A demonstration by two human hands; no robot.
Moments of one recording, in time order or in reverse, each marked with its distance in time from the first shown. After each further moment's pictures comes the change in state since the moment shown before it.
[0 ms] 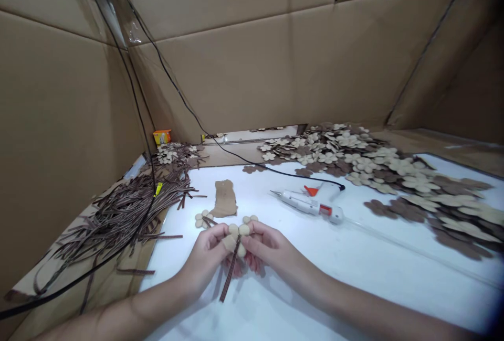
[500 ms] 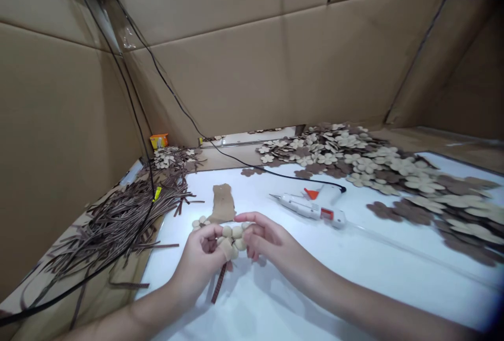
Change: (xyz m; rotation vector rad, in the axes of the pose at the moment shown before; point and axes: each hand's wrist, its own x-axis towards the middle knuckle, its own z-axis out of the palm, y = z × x) left_hand 0.006 0.008 0.000 0.181 0.222 0.022; right_hand 0.008 -0.008 -0.012 -0.027 0.094 -0.007
